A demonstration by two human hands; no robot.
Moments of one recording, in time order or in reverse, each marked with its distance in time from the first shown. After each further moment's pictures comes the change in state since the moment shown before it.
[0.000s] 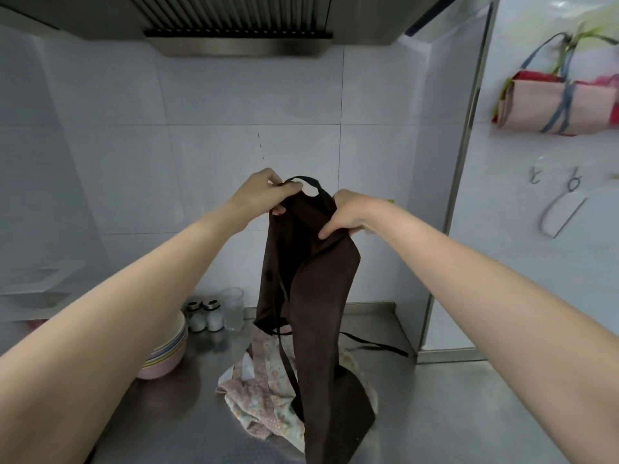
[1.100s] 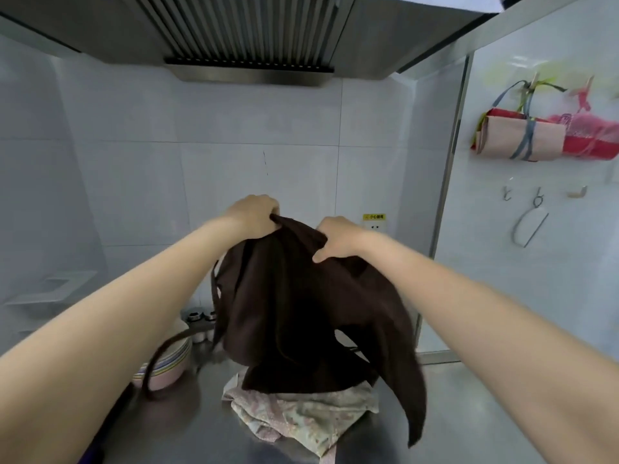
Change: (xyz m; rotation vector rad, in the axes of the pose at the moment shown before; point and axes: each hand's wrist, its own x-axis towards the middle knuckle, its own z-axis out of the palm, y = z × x) left_hand -0.028 -0.013 -0.050 0.807 -0.092 0.211; right_hand -0.030 -0.031 0.033 -0.408 0.068 -0.095
